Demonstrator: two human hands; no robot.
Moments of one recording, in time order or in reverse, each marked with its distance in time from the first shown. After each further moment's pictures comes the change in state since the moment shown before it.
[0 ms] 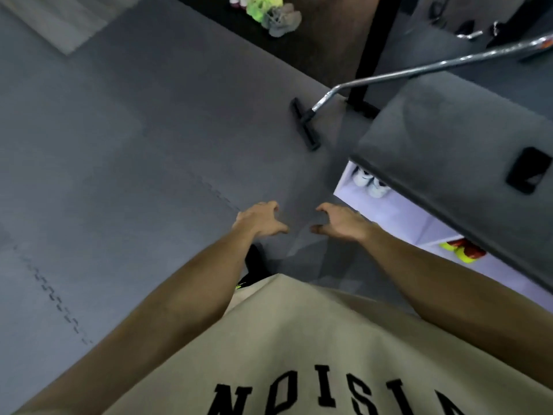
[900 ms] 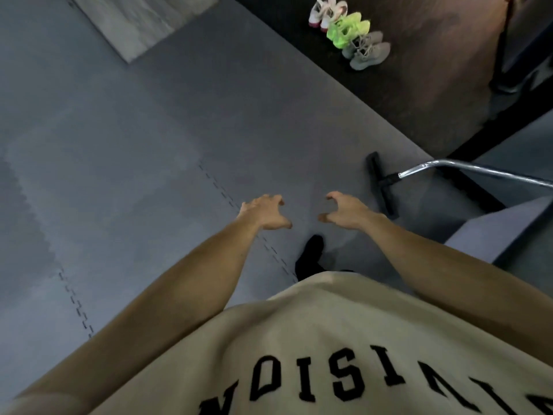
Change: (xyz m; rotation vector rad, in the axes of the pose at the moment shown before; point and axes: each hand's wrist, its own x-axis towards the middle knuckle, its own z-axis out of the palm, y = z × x) left_hand 0.264 -0.247 -0.354 0.005 0.025 -0.091; right_hand 0.393 -0.320 -0.176 0.081 -0.066 -0.039
